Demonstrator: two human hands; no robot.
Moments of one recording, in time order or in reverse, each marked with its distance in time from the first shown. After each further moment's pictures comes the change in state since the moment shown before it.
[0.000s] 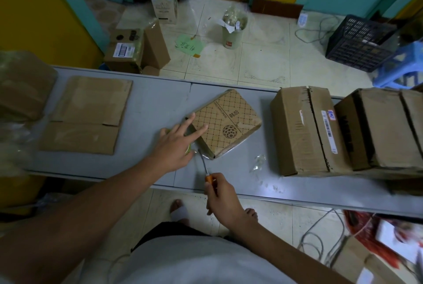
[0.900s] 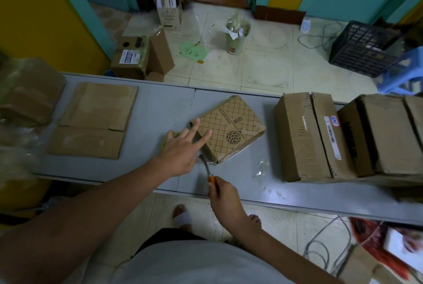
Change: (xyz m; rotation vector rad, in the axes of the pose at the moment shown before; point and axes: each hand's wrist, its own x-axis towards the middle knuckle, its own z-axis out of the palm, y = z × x) left_hand 0.005 0.013 -0.019 0.192 -0.137 0.038; right_hand 0.011 -0.005 0.004 -0.174 0.100 -0.114
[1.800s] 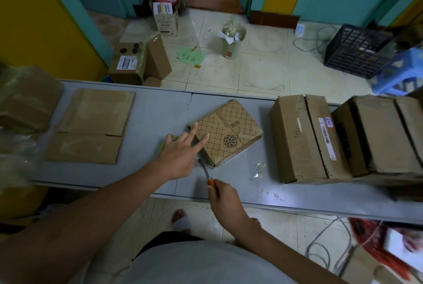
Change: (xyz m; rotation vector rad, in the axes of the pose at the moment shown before) left_hand 0.002 0.002 -0.005 0.003 -0.023 0.015; right_hand 0.000 -0.004 -0.011 -0.014 -0.017 -0.009
